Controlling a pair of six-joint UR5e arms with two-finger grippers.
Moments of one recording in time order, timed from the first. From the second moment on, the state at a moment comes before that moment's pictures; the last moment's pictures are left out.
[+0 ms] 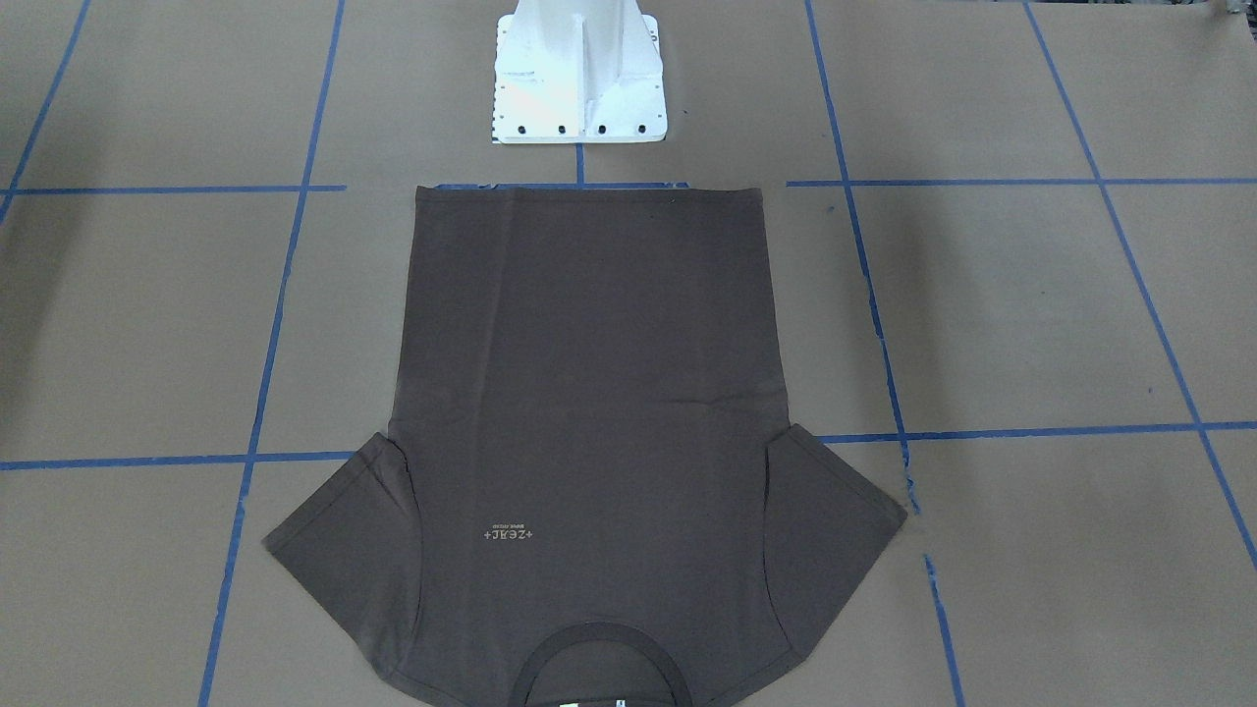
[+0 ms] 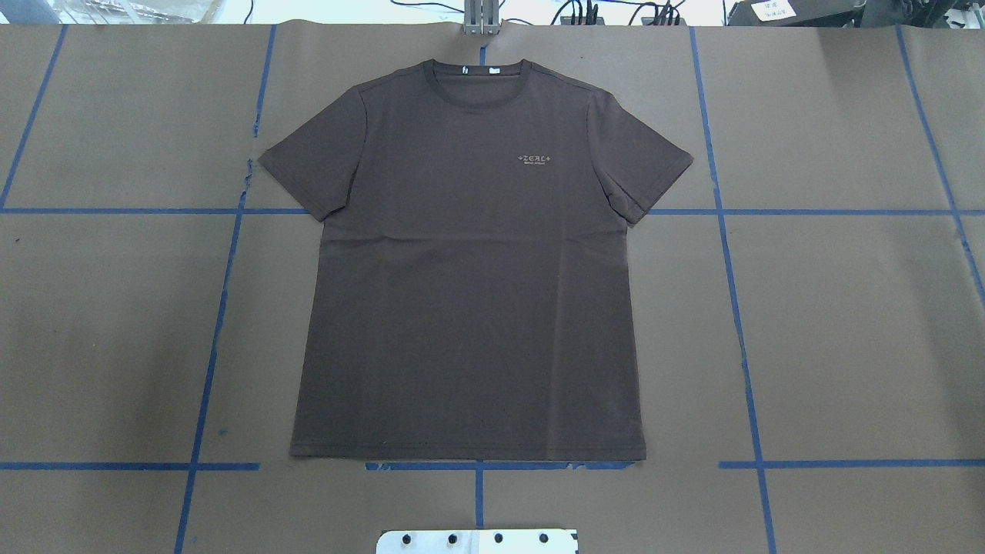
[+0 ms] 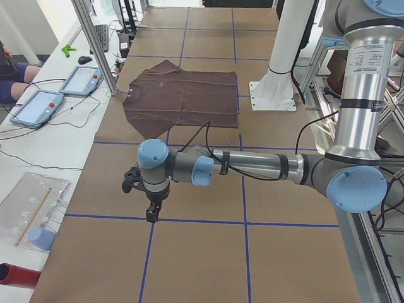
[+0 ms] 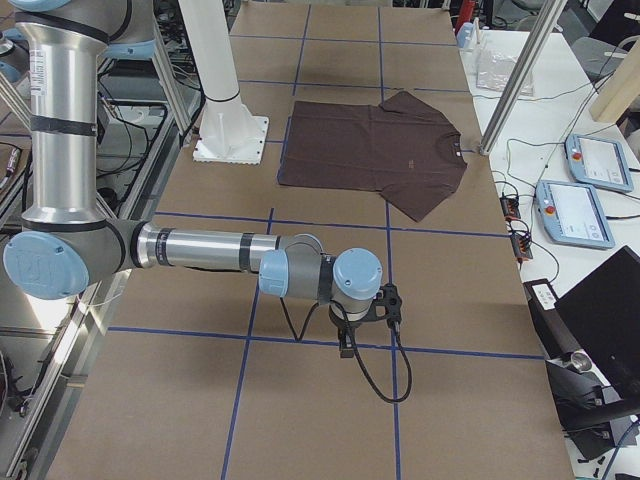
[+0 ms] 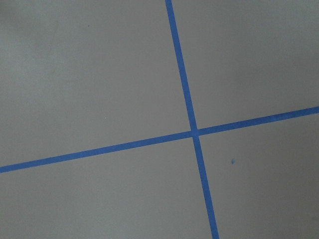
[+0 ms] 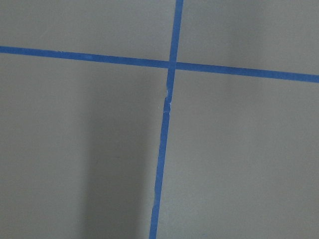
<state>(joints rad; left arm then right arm) -1.55 -1.63 -1.57 -1.66 -2.27 0.08 1.60 -1.65 1.64 -1.62 2.41 -0.16</state>
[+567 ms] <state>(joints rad) -1.55 -1.63 -1.57 -1.66 -2.27 0.08 1.60 -1.63 1.66 -1.61 2.41 -0.14</state>
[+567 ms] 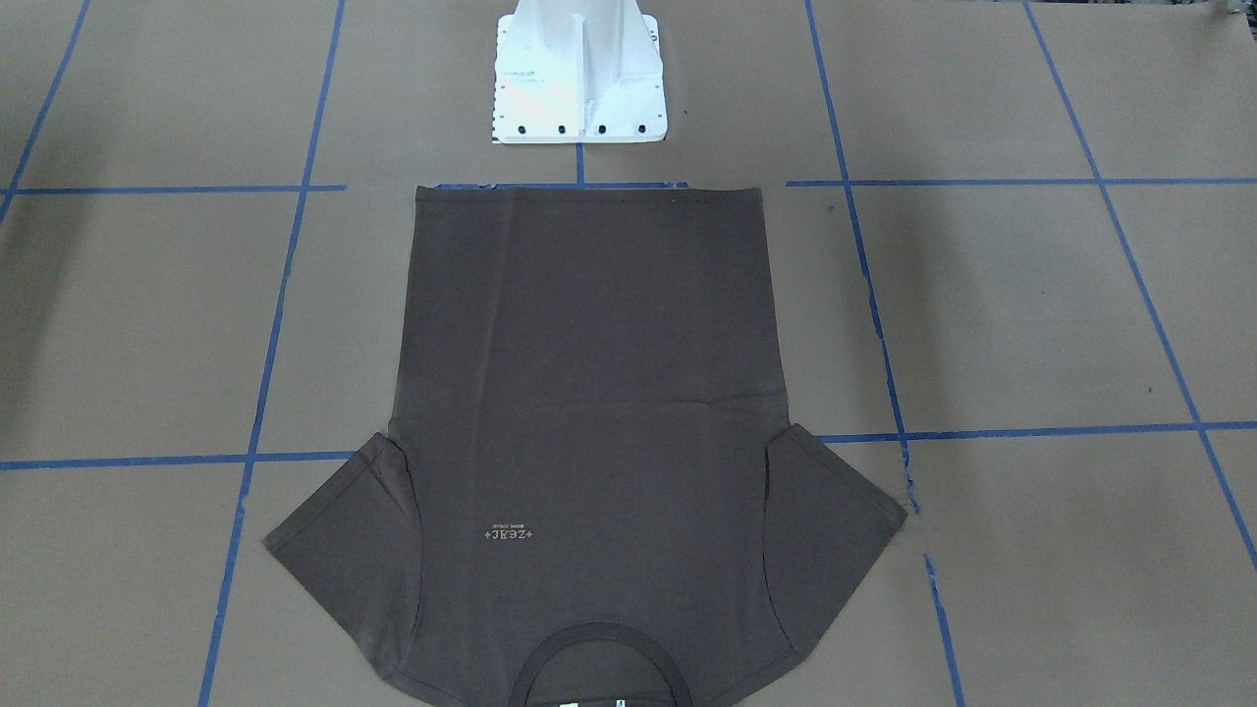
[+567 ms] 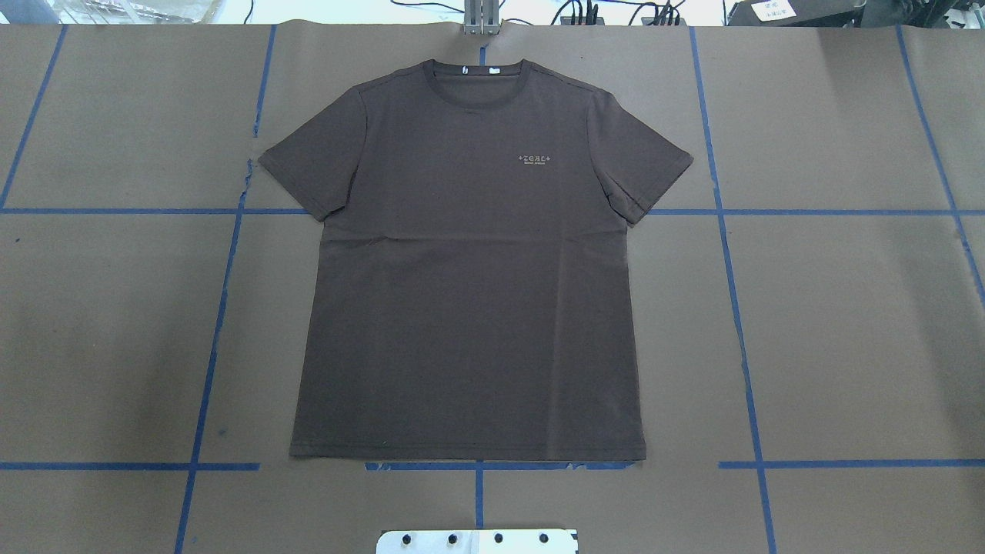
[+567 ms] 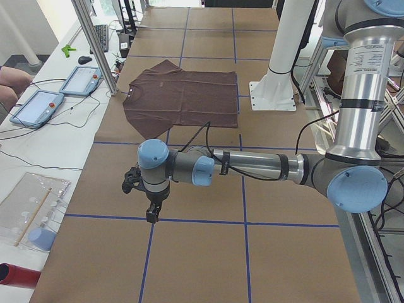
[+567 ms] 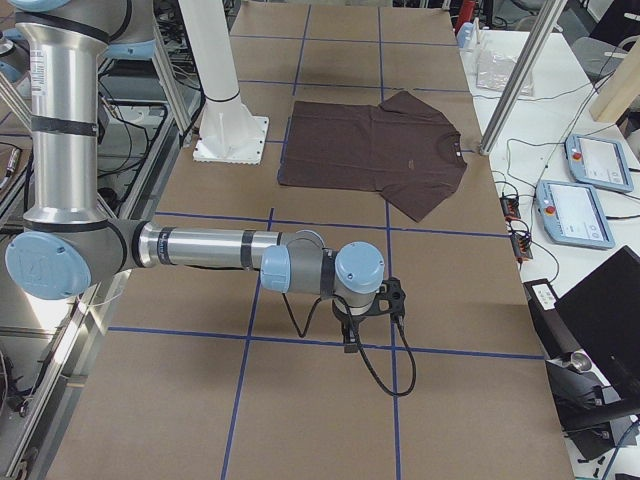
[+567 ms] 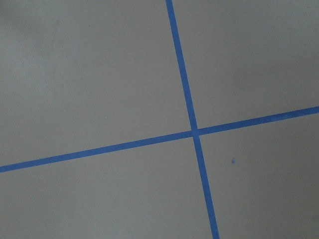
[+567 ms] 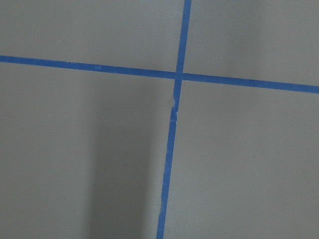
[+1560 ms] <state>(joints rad) -1.51 -1.70 -1.62 -1.88 -2.32 -0.10 1.30 -1.19 1.42 -1.42 2.42 0.29</state>
